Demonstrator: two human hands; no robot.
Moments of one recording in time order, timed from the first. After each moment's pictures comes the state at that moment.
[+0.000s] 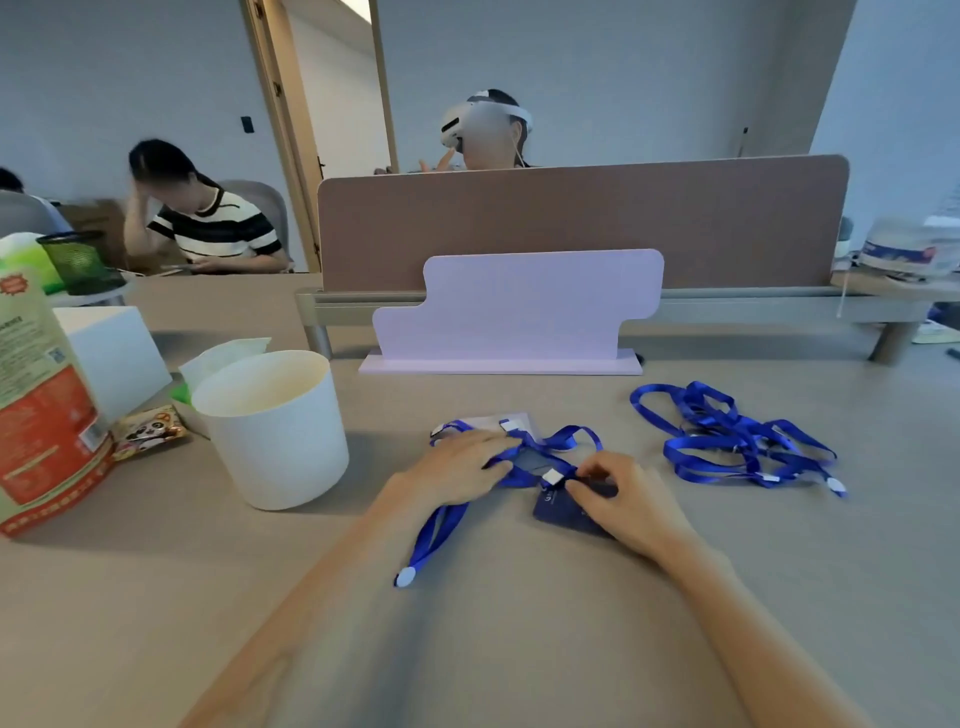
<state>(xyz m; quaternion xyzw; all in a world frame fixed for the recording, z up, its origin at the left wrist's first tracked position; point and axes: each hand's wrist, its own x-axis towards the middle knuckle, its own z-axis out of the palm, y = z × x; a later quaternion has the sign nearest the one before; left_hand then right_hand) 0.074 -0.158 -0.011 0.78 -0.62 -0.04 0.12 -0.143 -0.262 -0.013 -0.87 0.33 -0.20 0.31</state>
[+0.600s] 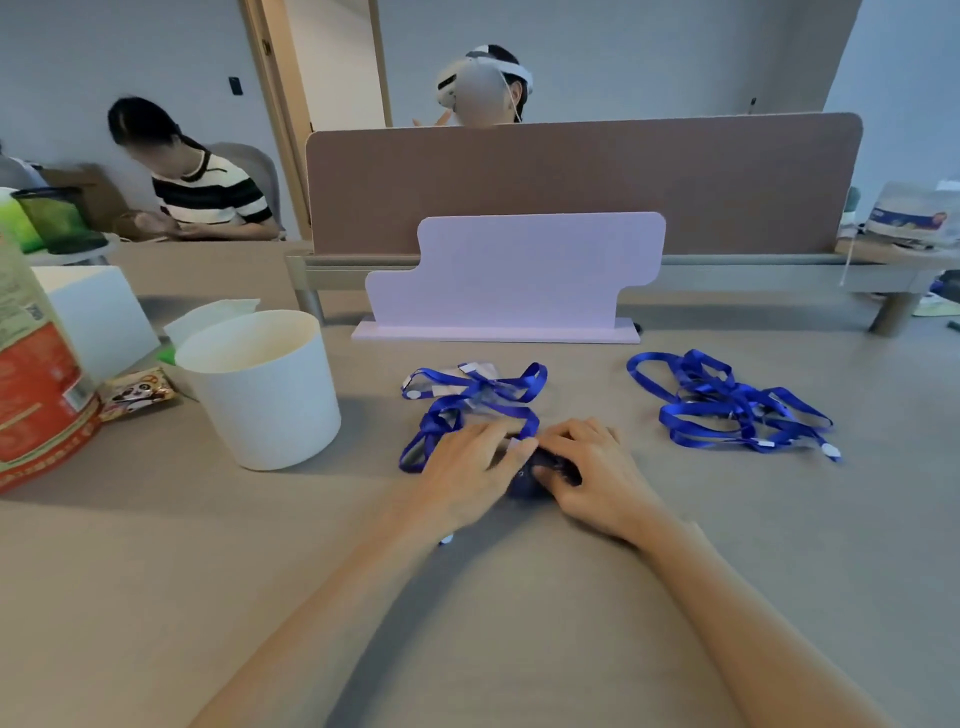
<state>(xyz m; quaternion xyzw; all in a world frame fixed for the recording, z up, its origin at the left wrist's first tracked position) -0.002 -0.117 -0.011 0.78 -0.53 -0.03 0.34 -0.133 -0.243 -0.023 -0.95 0.18 -0.19 0.16</state>
